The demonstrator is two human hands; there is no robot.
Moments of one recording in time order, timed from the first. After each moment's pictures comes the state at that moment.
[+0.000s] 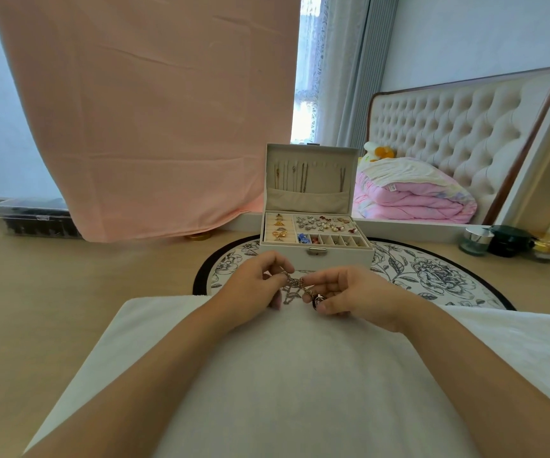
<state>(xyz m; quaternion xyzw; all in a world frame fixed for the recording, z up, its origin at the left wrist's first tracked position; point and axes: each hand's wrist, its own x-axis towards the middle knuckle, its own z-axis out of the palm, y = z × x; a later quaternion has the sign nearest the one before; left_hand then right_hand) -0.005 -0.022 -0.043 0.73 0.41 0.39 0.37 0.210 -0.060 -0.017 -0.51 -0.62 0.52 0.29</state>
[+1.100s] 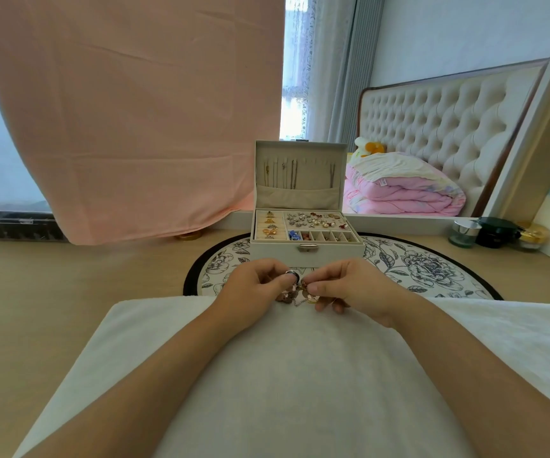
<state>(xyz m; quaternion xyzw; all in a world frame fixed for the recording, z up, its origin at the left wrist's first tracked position) 0.007 -0.033 -0.046 0.73 0.39 0.43 0.37 0.210 -0.064 -0.018 -0.55 -0.59 0.46 0.37</state>
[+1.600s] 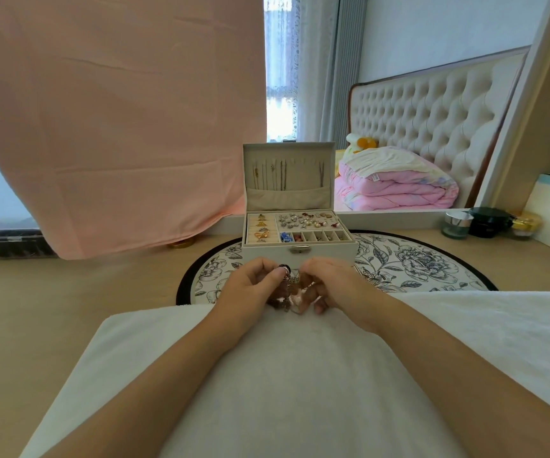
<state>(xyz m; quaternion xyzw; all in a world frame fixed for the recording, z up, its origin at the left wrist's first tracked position) 0.017 -0.040 -0.044 0.65 0.38 0.46 0.46 0.193 -0.064 -0.020 -0.53 -0.56 0.48 0.42</state>
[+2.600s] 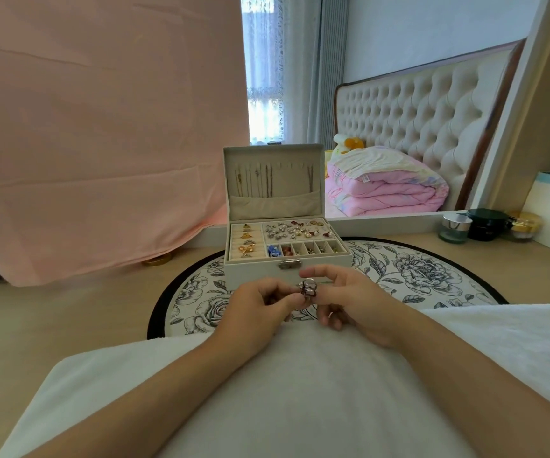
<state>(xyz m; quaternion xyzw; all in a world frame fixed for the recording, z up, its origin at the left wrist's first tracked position) 0.049 -0.009 -0.051 0.73 0.40 0.41 0.38 0.237 -0.033 -0.038 -0.49 -0.54 0.52 0.45</state>
